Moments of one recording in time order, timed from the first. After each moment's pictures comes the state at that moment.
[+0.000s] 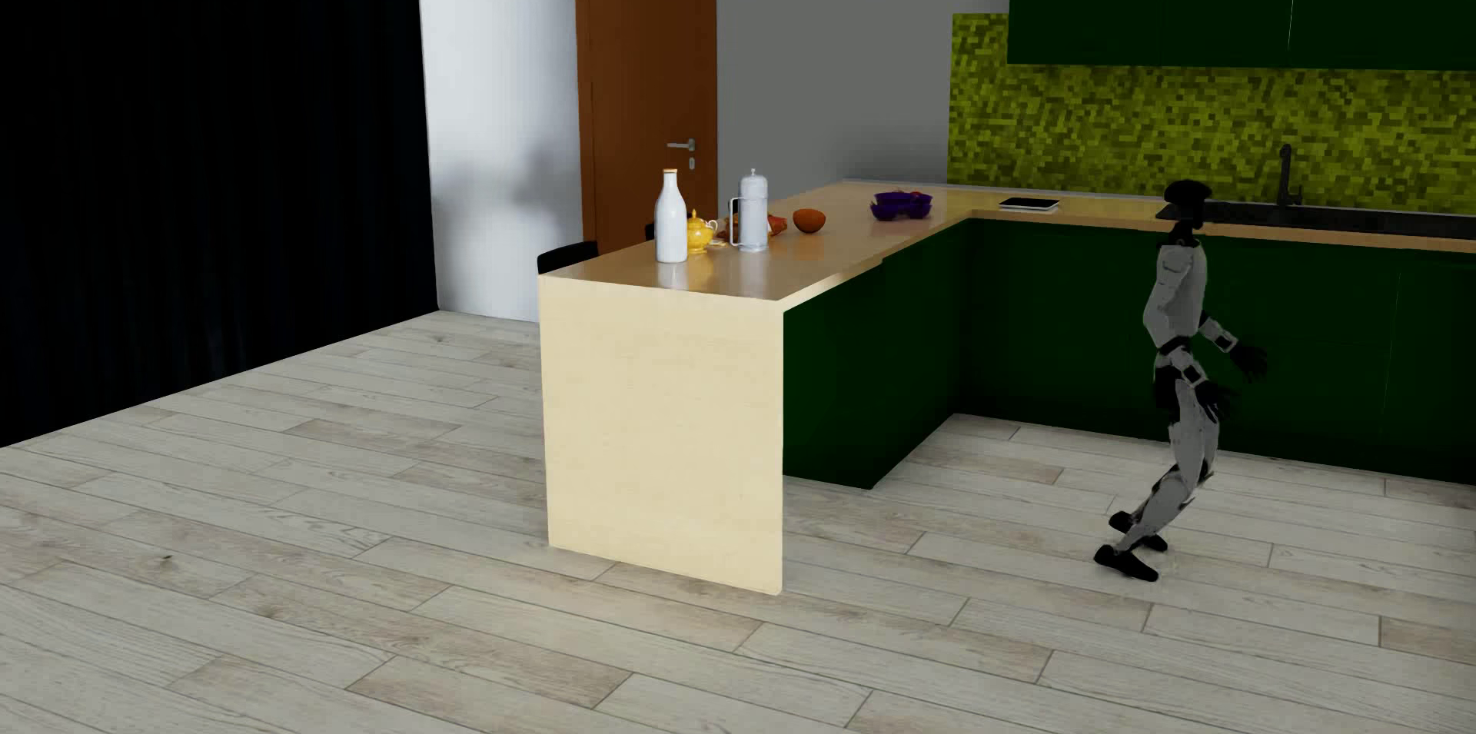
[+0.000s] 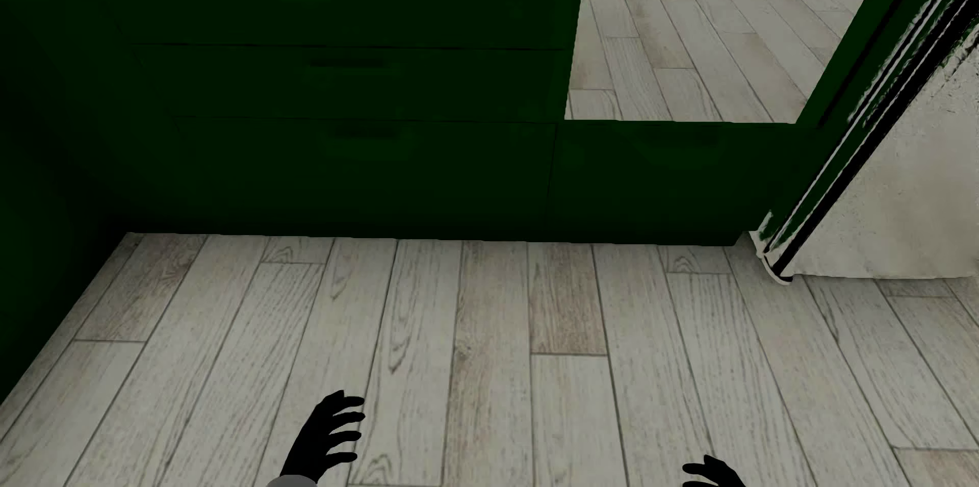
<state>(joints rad) -0.27 -0.18 0.02 0.02 -0.03 -0.01 0.00 -0.04 -0.04 0.92 0.74 0.15 0.30 -0.33 -0.43 0.17 -0.23 0.08 0.03 -0.02 -0.01 0.55 0.55 -0.01 0.01 -0.01 0.00 -0.01 0.00</state>
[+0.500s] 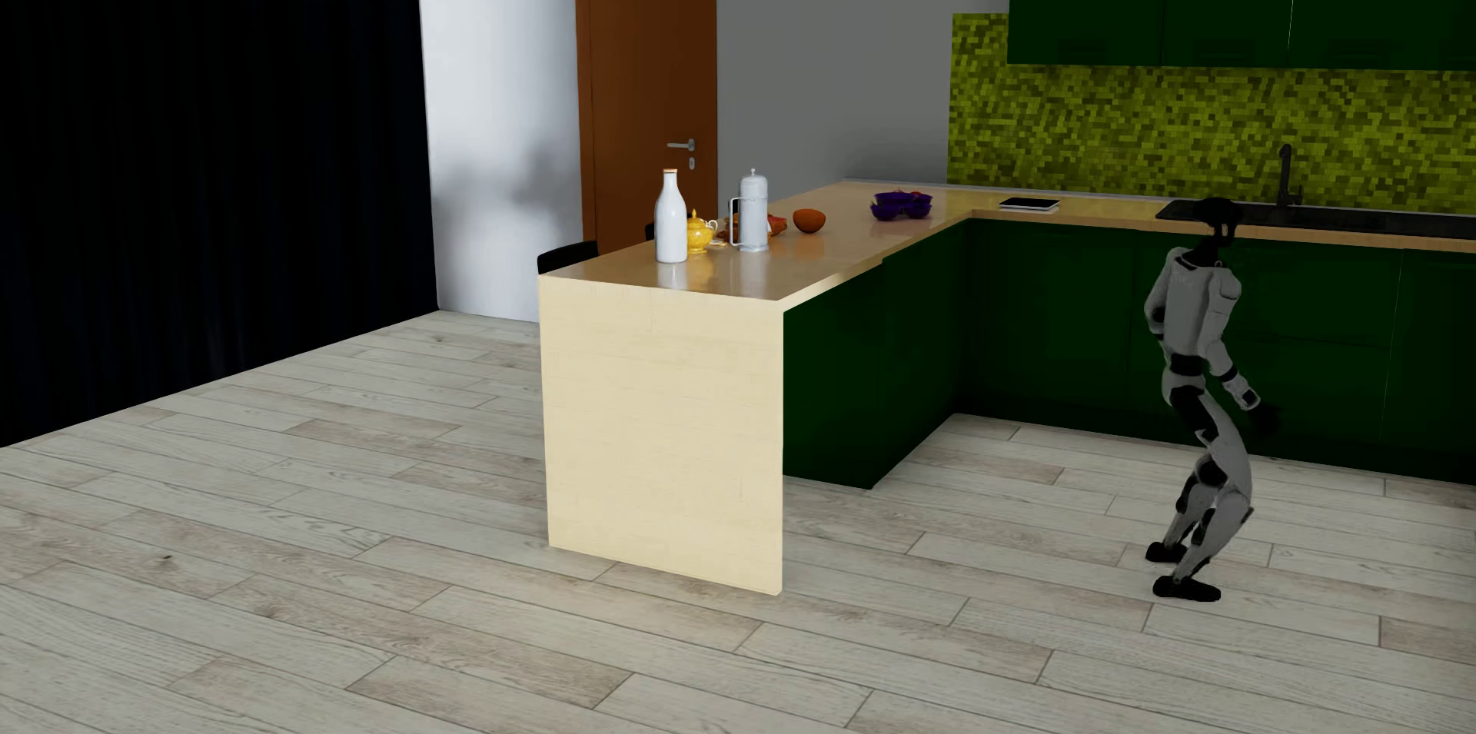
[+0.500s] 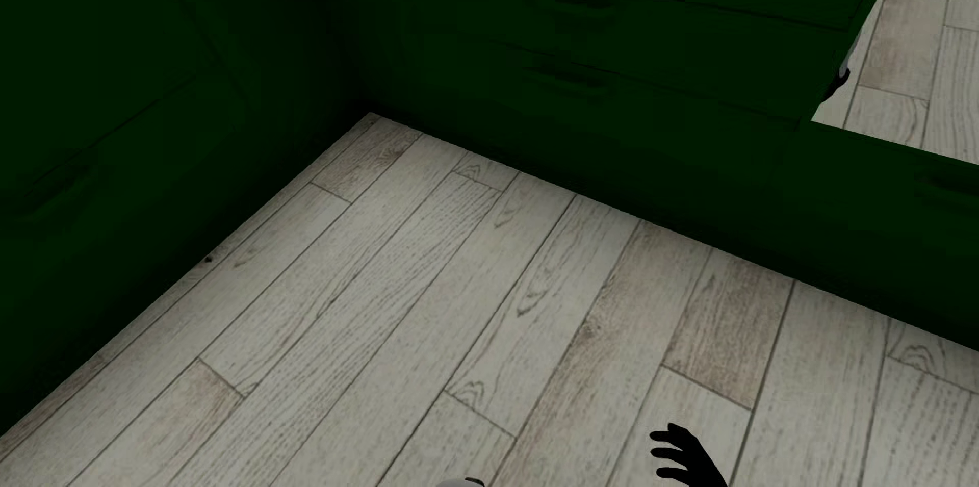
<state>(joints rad) -0.50 -0.50 0.19 -0.03 -0.09 0.05 -0.02 0.04 0.02 0.84 0.98 0.30 0.20 -0.39 -0.51 0.13 -0.17 -0.04 0.24 -0.06 0.06 0.64 0.59 -0.04 -0.03 0.09 0.01 0.02 -0.09</state>
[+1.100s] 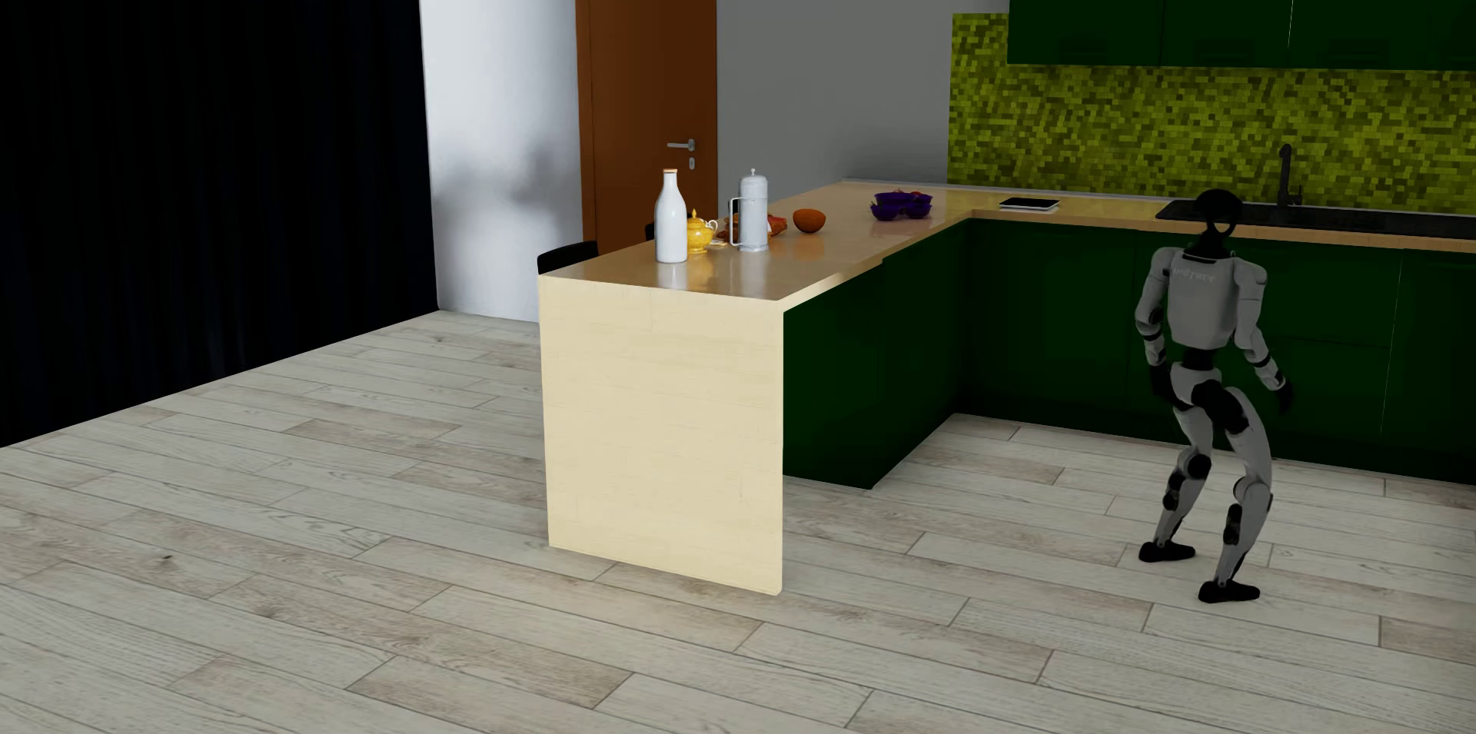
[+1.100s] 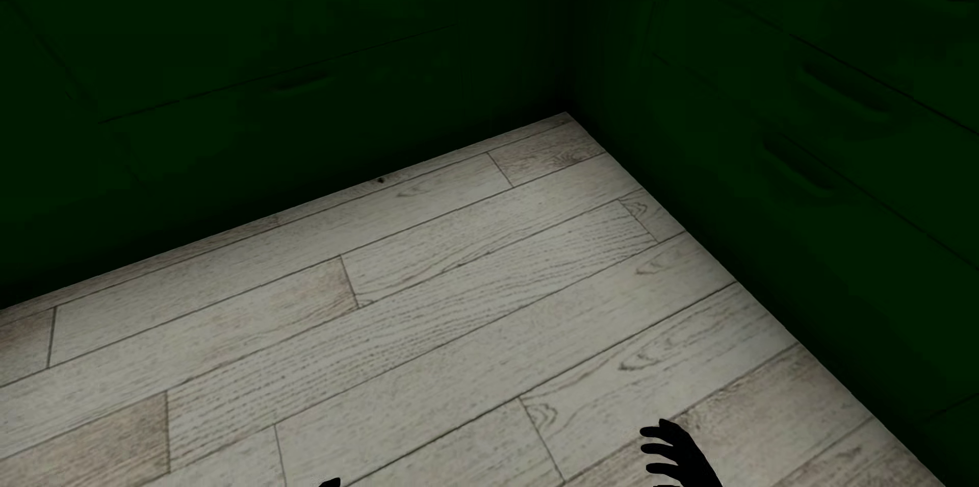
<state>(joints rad) -0.43 -0.41 0.27 0.01 -0.15 0.02 -0.08 -0.05 0.01 0.73 0.77 0.23 0.20 -0.32 -0.36 0.17 -0.17 -0.06 0.09 -0.05 0.09 0.65 0.56 -0.05 -0.01 0.17 0.02 -0.02 -0.06</state>
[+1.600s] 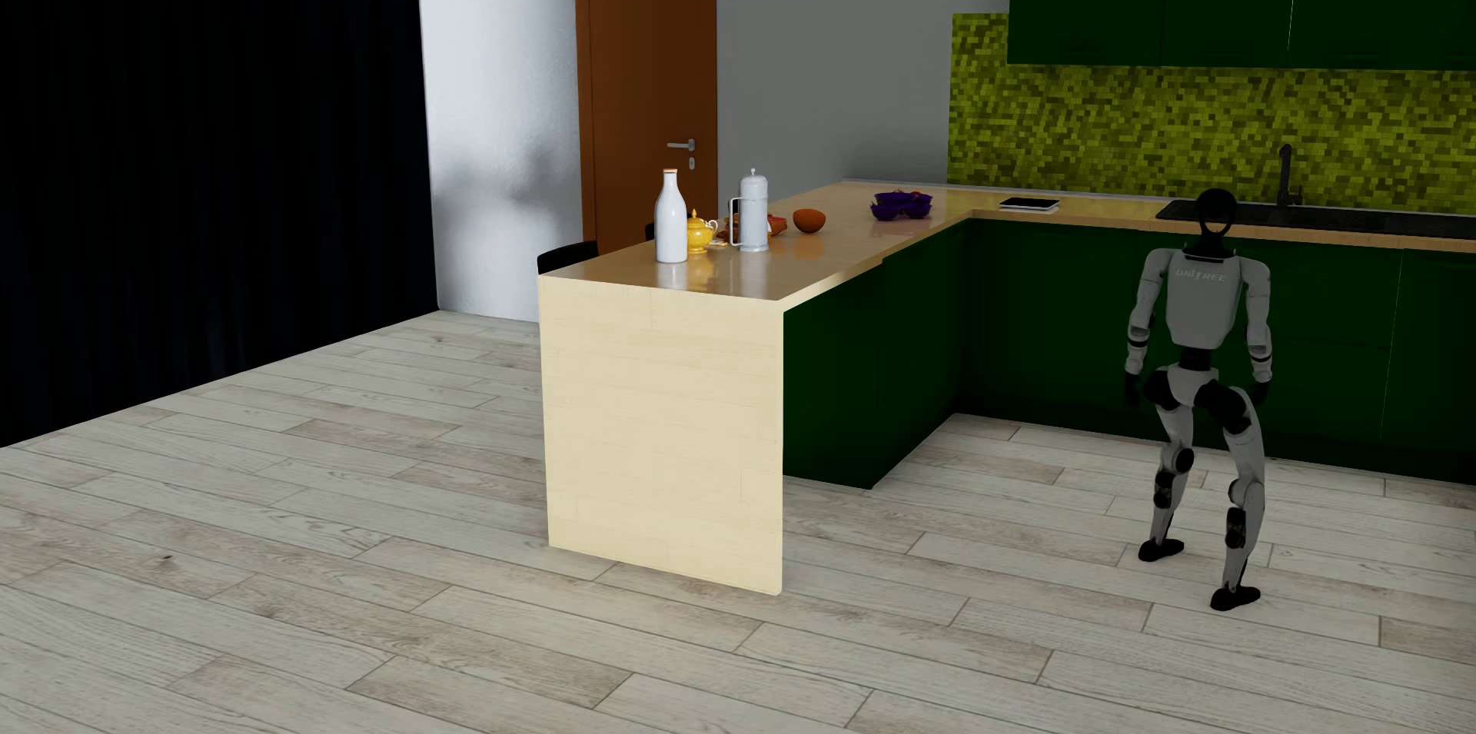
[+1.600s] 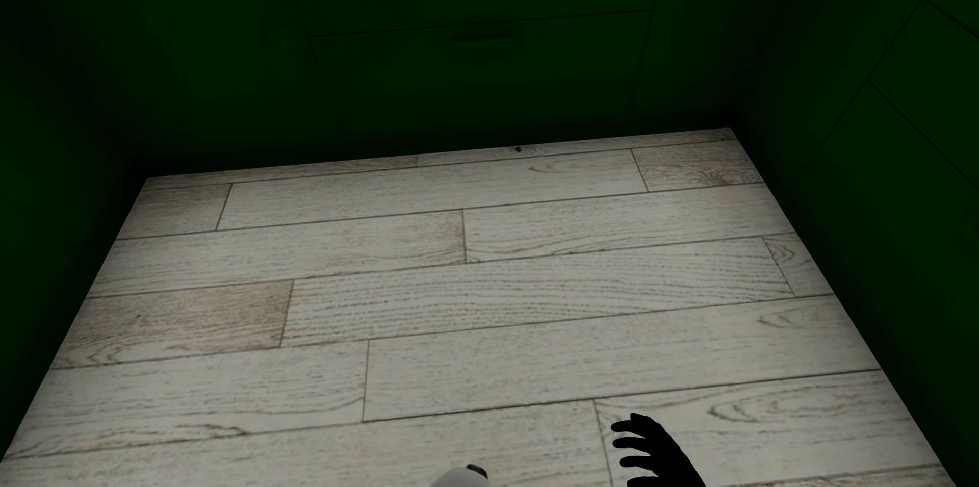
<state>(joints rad) -0.53 -0.33 0.31 -0.02 -0.20 0.00 -0.08 -0.01 0.02 0.66 0.72 0.30 0.18 -0.18 -0.43 0.12 -0.17 -0.05 0.16 -0.02 0.13 0.66 0.53 -0.06 -0.05 0.20 0.03 0.05 0.05</state>
